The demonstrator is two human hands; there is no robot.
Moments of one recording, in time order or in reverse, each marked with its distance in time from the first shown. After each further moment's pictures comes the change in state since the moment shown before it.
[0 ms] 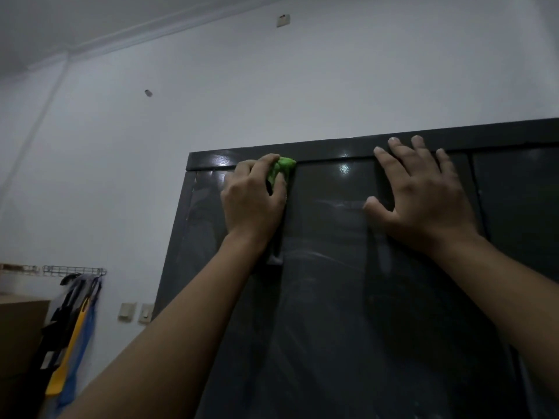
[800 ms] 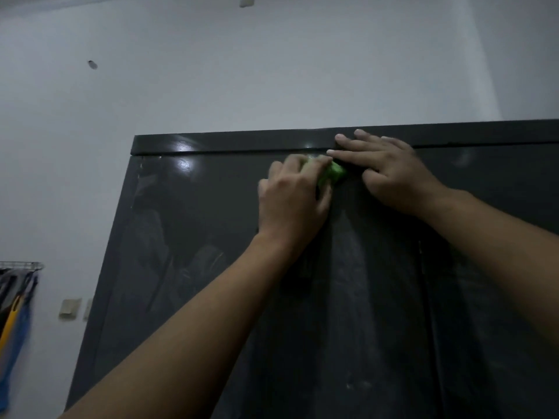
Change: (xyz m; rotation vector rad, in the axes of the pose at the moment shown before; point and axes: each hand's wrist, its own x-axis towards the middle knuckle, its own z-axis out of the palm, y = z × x) left_hand -0.034 0.114 0.023 -0.069 -0.134 0.174; right_hand 0.025 0.050 -0.033 0.228 -0.263 -0.147
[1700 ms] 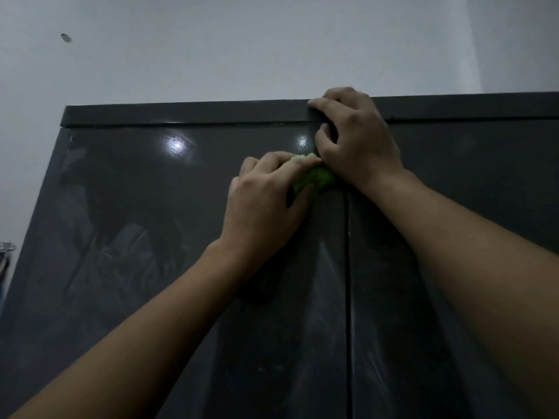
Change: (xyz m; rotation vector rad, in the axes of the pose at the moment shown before) left_hand -0.027 0.052 0.022 -0.088 -0.085 0.095; right_hand -0.005 0.042 0.002 0.046 0.430 -0.034
